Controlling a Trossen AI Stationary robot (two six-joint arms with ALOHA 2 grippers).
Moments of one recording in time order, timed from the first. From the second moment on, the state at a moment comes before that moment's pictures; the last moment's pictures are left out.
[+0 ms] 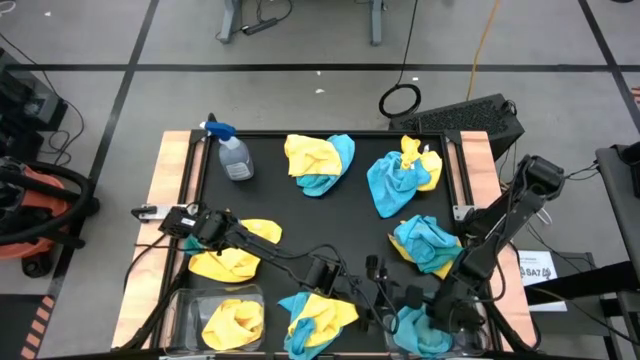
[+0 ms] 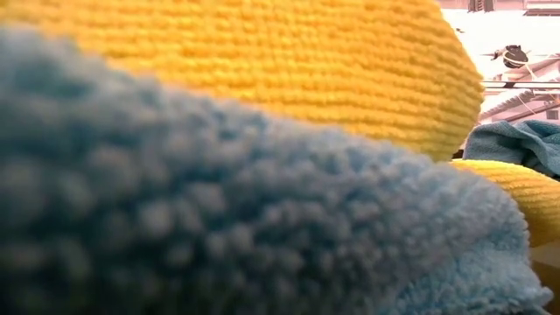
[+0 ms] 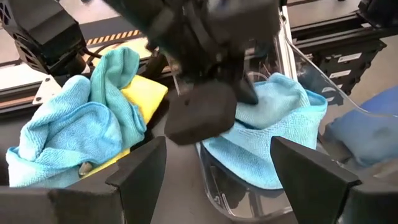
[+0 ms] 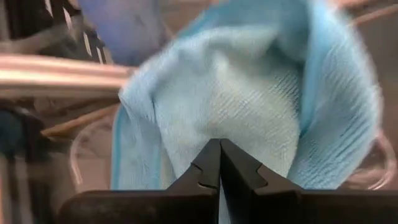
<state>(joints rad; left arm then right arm) -0.39 2.37 2.17 -0.31 -0.22 0.00 0.93 1.34 0.65 -0.19 -0.21 -0.19</state>
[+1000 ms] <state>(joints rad) -0.38 2.32 2.17 -0.65 -0.51 0.00 0.93 0.85 0.81 -0.78 0.27 -0.06</state>
